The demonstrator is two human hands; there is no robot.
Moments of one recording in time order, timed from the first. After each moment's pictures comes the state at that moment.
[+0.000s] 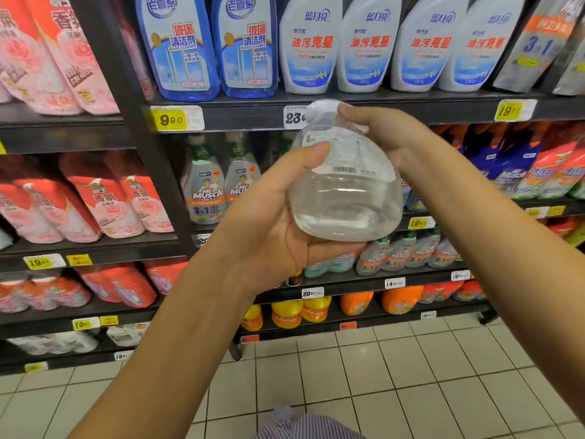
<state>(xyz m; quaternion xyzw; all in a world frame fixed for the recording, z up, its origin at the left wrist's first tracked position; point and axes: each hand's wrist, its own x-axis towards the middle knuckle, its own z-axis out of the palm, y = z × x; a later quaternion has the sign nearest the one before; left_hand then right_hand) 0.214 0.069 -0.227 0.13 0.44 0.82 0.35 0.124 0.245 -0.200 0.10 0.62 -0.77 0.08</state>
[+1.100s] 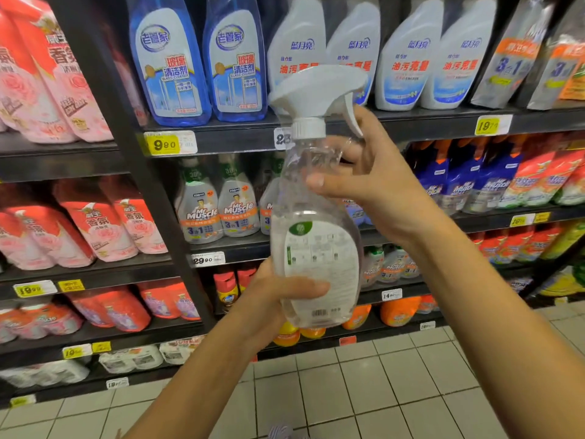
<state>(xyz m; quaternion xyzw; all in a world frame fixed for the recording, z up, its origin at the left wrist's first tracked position) 0.212 0.066 -0.319 0.16 0.52 0.79 0.27 0.186 0.234 -0.221 -0.19 0.68 -0.71 -0.08</state>
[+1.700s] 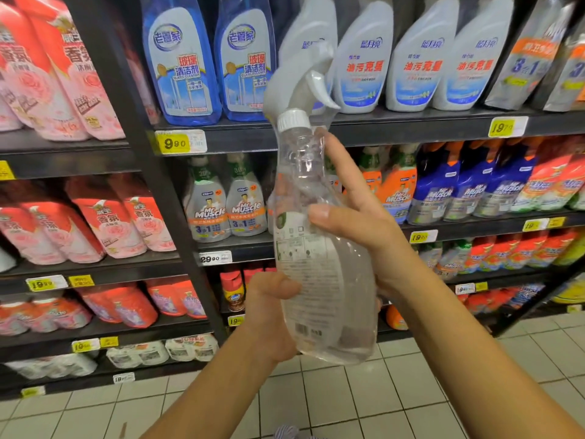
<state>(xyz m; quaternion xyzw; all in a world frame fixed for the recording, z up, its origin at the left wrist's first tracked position) 0.214 0.067 -0.322 0.24 0.17 0.89 0.36 0.217 0.206 -0.245 -0.24 0.62 -0.74 0.01</state>
